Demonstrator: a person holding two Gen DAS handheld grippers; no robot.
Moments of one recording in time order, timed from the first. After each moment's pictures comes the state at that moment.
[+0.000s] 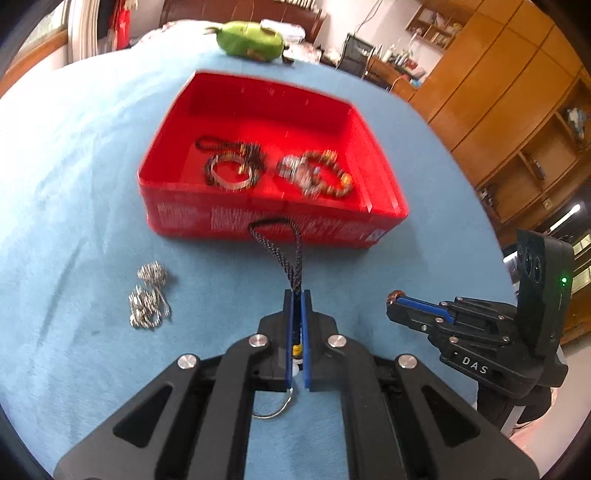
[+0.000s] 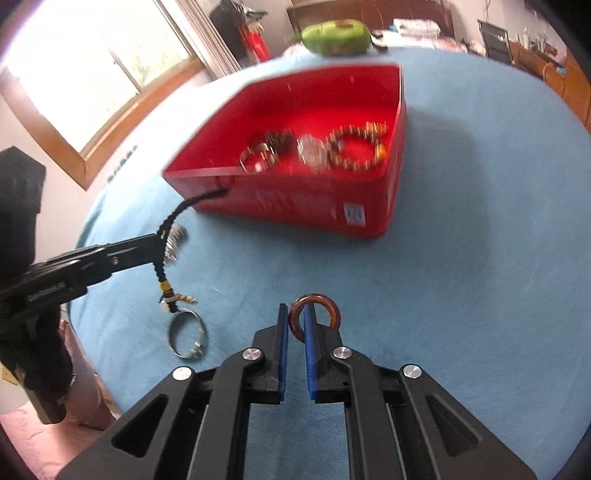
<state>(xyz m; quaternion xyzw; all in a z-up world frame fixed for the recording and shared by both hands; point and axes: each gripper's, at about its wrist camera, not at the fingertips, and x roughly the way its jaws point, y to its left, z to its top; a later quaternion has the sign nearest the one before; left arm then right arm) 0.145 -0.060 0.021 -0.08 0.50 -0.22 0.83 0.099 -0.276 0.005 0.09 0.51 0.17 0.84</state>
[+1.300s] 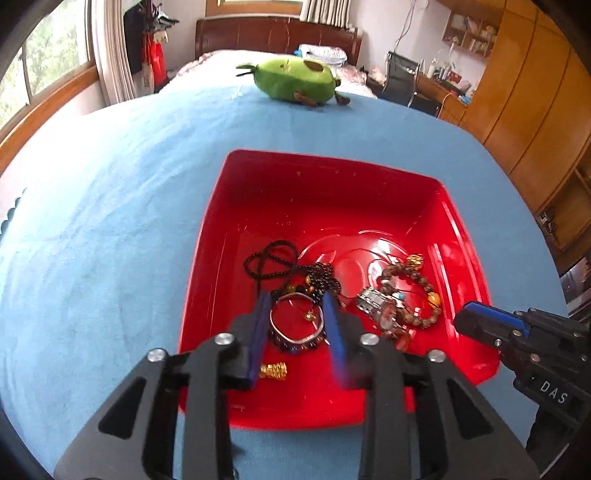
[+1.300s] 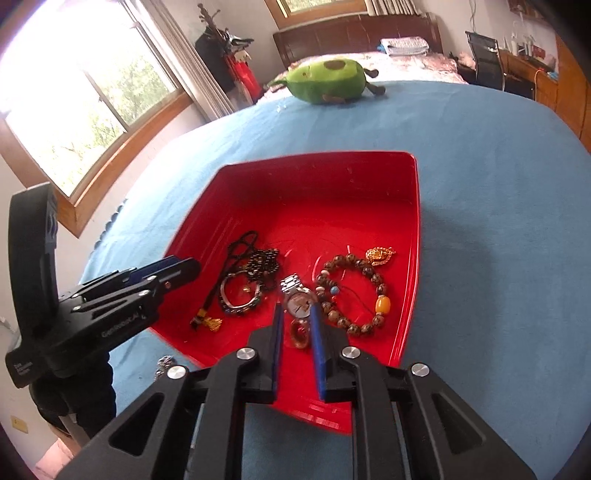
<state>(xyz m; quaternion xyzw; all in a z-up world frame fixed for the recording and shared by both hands) 0.266 -0.076 0.035 -0.01 0.47 -0.11 0.88 0.217 -0.278 0.039 0.12 0.47 0.15 0.86</state>
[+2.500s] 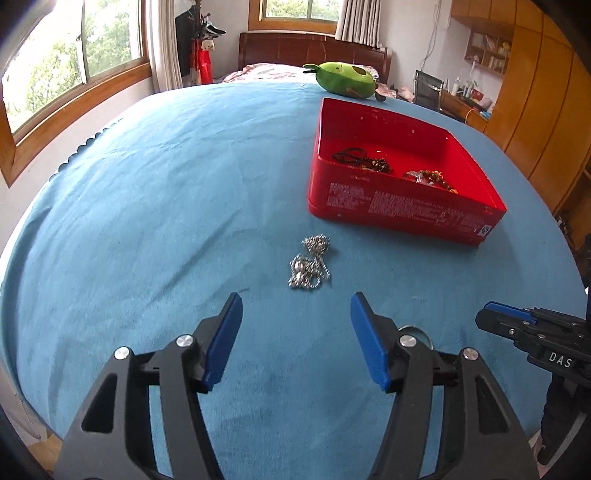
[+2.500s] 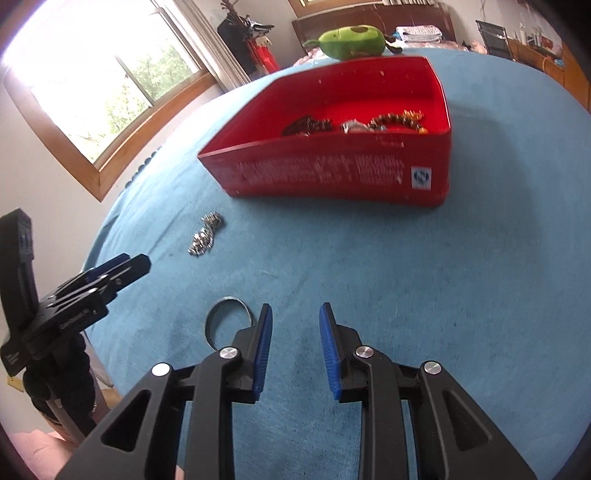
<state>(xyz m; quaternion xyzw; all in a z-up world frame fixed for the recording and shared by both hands) 0.077 0.023 0.011 -0.02 0.44 -0.04 0.90 0.066 -0.235 -0.024 0.12 0.49 0.18 0.84</state>
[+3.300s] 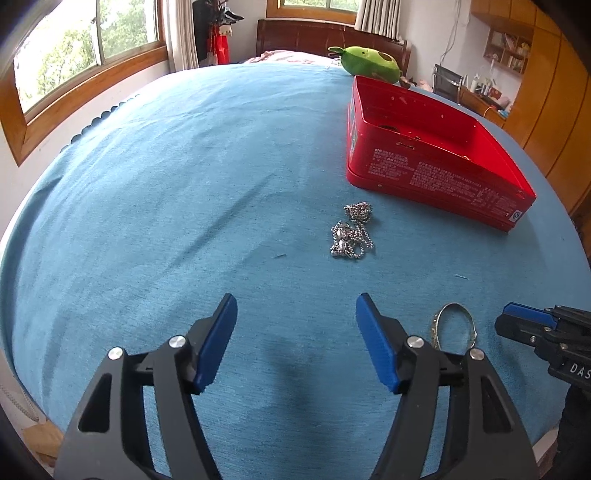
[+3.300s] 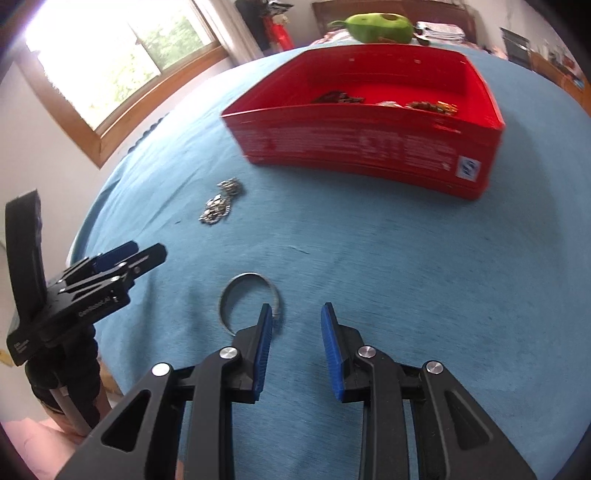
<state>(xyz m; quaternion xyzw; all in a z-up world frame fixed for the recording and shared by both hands) 0.070 0.052 -0.015 -0.03 0.46 -0.01 0.89 0.067 -0.193 -0.025 0.06 0.52 0.20 0.83</state>
